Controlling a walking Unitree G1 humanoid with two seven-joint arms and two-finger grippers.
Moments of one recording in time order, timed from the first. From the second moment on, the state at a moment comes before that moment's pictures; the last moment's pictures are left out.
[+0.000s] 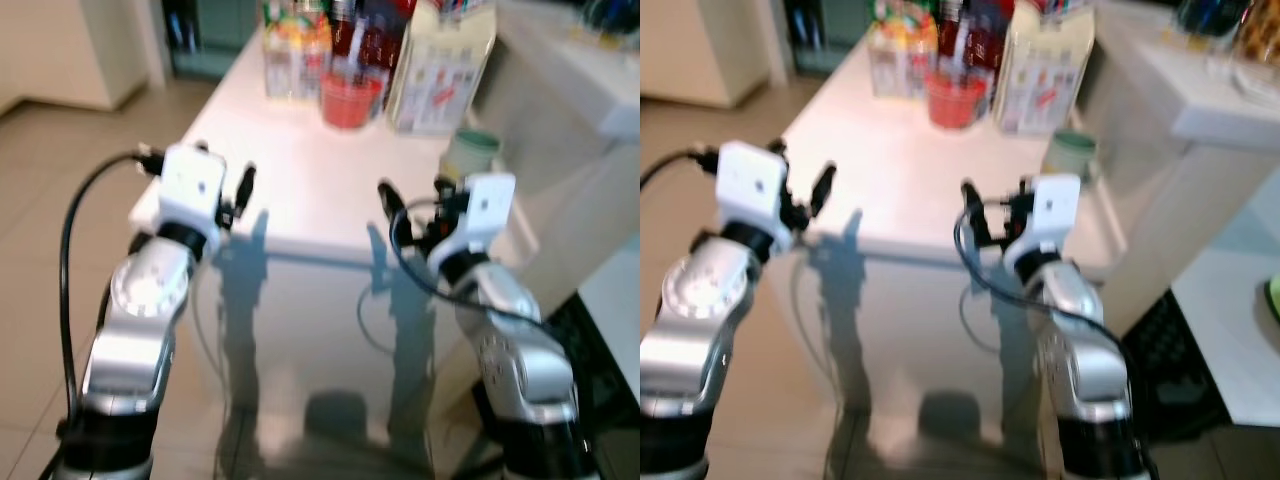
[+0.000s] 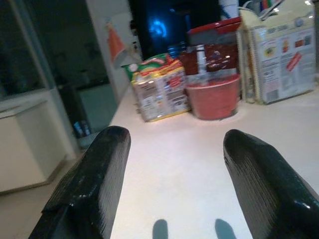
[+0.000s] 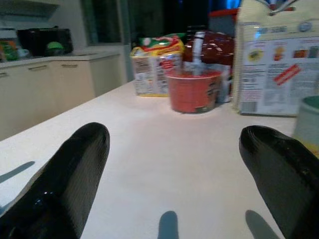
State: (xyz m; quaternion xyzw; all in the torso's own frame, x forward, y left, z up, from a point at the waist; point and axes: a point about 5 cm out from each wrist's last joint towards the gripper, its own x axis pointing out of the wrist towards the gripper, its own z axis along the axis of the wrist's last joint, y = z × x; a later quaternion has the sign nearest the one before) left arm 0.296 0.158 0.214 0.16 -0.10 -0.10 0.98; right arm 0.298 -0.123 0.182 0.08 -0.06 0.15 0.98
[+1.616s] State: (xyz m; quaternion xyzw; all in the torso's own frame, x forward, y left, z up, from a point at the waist) left arm 0.280 0.123 0.207 0.14 -0.09 -0.25 0.95; right arm 0.406 -0.200 0.208 0.02 -0.01 0.01 1.00
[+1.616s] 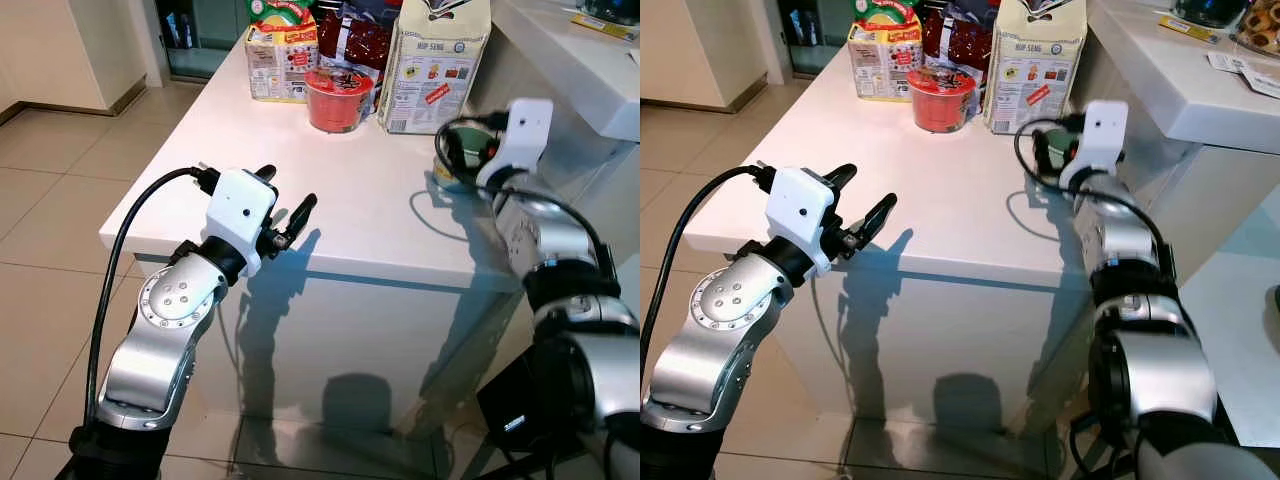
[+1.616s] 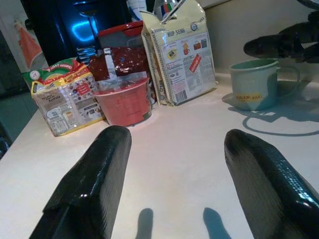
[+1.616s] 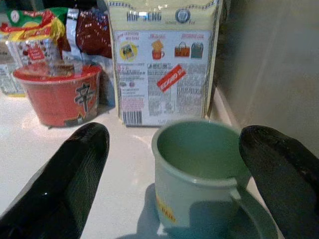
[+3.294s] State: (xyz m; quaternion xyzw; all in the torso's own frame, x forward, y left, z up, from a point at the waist) left arm 0.279 0.123 0.205 0.14 -0.09 -0.25 0.95; right arm 0.406 -0.187 0.181 0.02 0.05 0.05 1.00
